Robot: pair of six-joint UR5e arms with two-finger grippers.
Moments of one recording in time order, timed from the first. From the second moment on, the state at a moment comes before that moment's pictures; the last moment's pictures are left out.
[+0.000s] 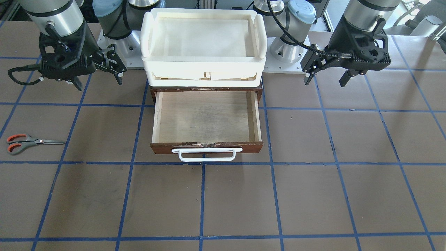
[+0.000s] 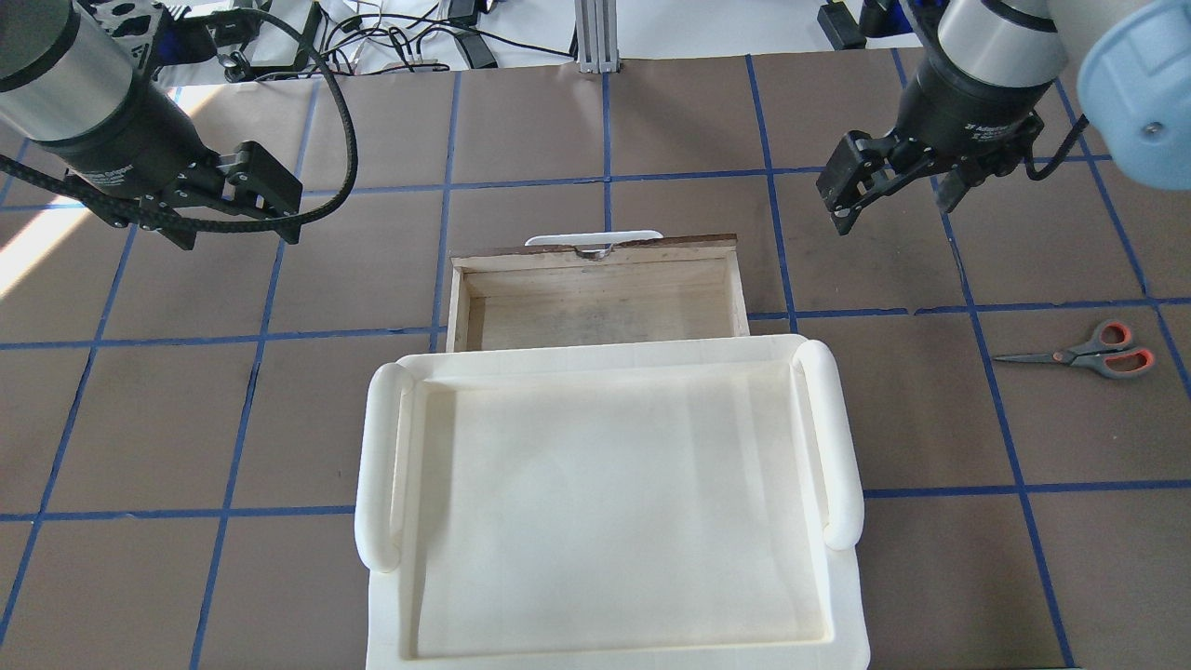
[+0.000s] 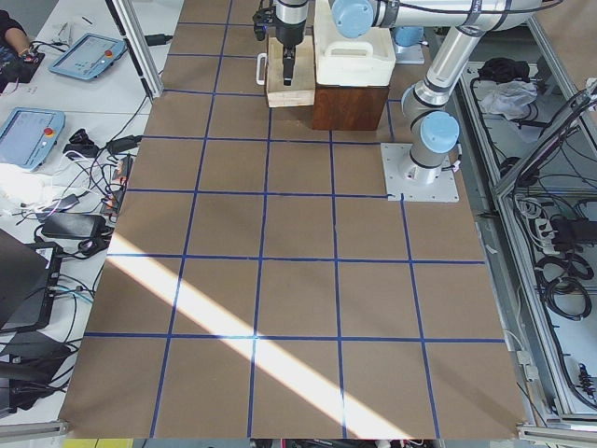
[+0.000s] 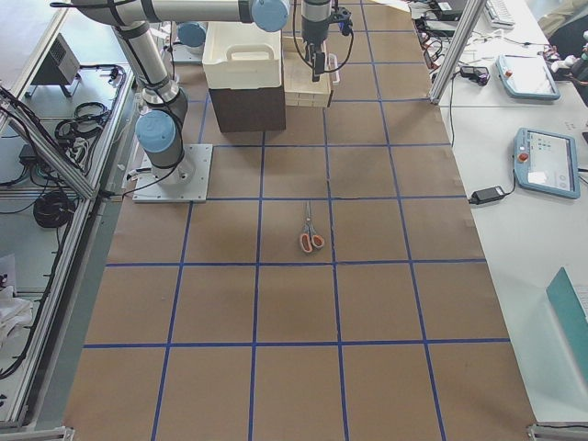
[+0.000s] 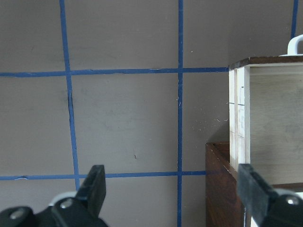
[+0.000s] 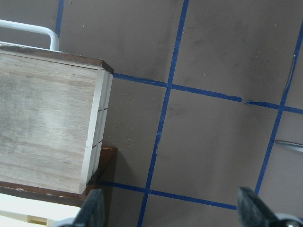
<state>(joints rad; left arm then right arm) -1.44 -1.47 -1.64 -1.55 1.54 0.14 1.54 -1.60 1.59 -1.56 -1.55 -0.22</state>
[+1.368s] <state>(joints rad) -1.43 -1.45 -1.66 -1.57 1.55 0.15 0.95 -1.39 1.64 -1.76 -1.56 -1.59</state>
